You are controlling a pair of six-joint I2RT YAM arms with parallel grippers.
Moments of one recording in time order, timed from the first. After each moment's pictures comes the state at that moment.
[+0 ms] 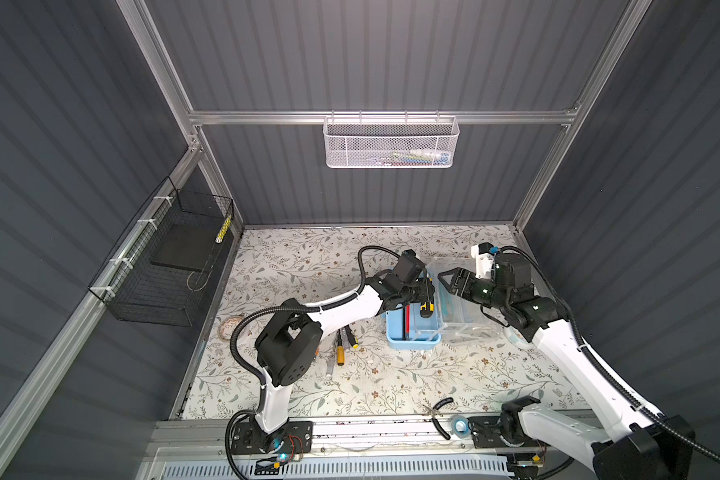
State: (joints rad) left arm -0.90 1.95 1.50 -0.22 0.08 -0.75; right arm 0.27 1.07 0.91 -0.39 -0.34 0.59
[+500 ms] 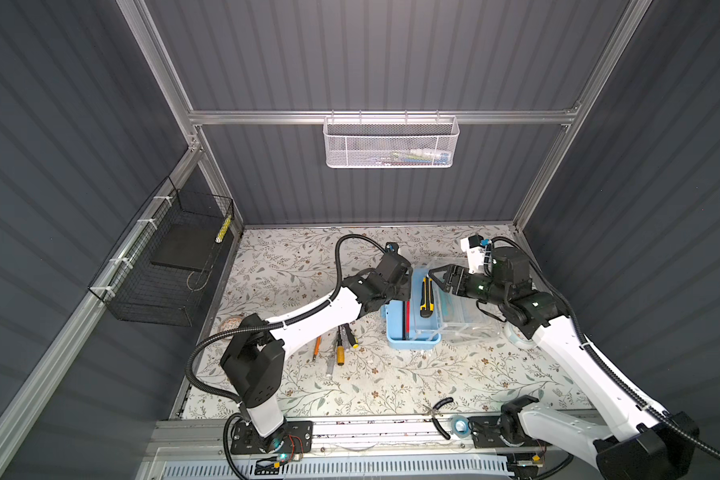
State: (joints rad) left arm -0.85 1.70 1.38 -0.43 -0.22 -0.52; right arm 0.39 1.09 1.01 -0.40 -0.37 0.55
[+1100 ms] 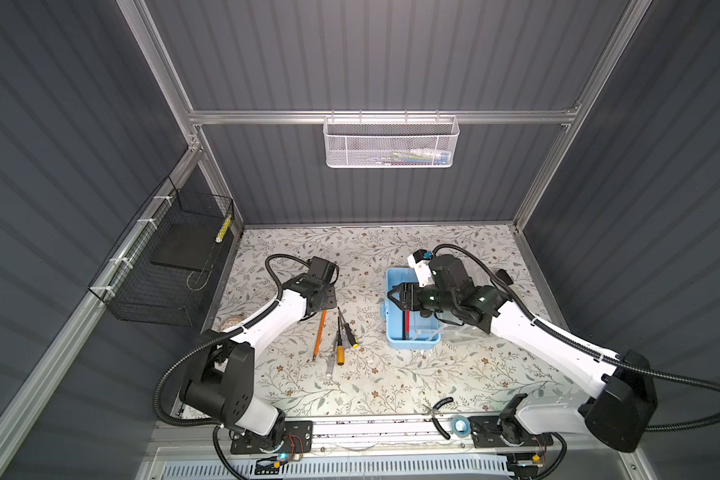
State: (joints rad) left arm -0.44 1.52 1.00 -0.57 -0.20 -0.47; right arm 0.71 1.35 1.08 -0.38 -0.21 0.58
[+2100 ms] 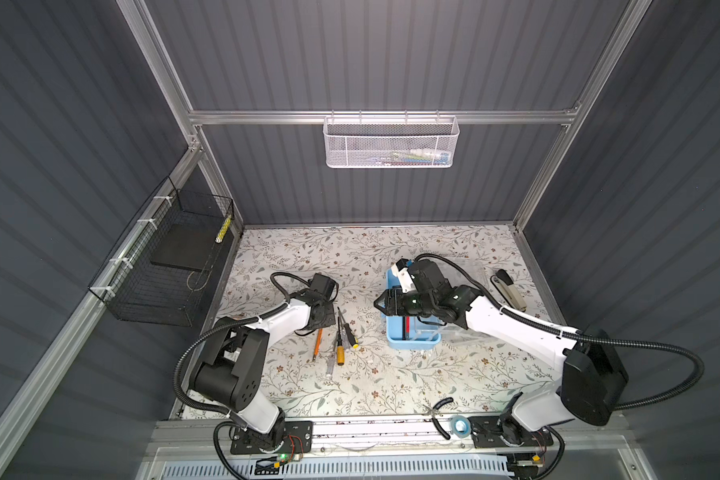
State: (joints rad) left arm -0.42 1.60 0.87 -0.47 -0.16 -0.51; right arm 0.74 1.50 1.08 -0.32 -0.26 0.65
